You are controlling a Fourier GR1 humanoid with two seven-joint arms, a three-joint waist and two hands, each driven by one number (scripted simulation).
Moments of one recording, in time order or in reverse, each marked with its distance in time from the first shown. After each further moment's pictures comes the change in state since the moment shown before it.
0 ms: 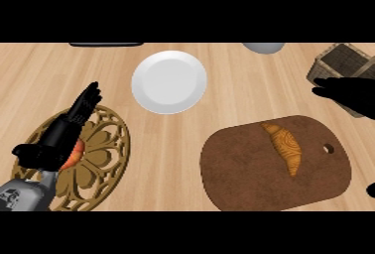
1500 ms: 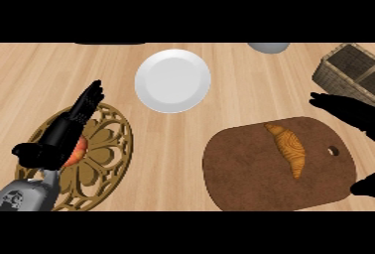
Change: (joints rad) left arm 0.013 -0.117 0.116 -0.038 -0.121 -0.124 0.058; right arm 0.155 0.303 -0.143 0.168 0.288 0.140 -0.247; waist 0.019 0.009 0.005
